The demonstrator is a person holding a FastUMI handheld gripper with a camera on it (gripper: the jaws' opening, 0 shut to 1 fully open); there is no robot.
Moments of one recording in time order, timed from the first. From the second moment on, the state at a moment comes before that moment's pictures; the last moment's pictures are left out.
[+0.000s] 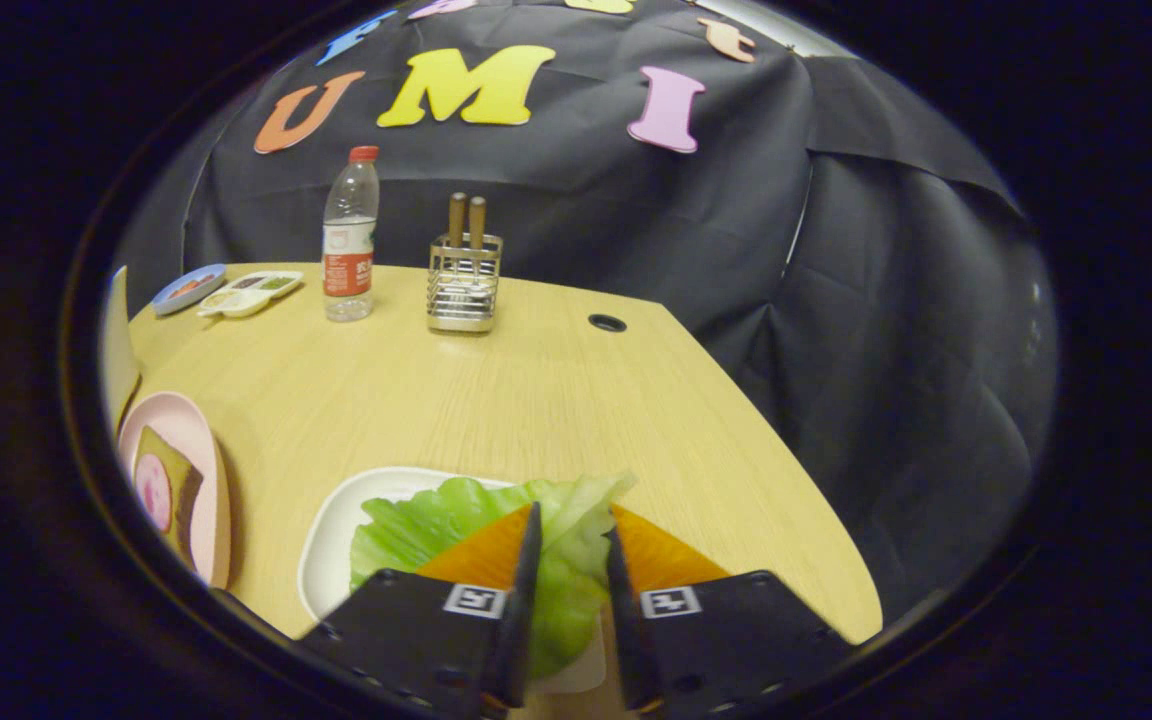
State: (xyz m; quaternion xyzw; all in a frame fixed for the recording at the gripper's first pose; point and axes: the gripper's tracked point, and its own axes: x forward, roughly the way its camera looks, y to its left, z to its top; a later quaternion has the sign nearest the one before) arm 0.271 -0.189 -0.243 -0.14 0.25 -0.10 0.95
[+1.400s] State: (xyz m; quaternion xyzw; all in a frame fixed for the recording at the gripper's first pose) arm 0.145 0.085 -0.129 -0.15 0.09 0.14 0.97
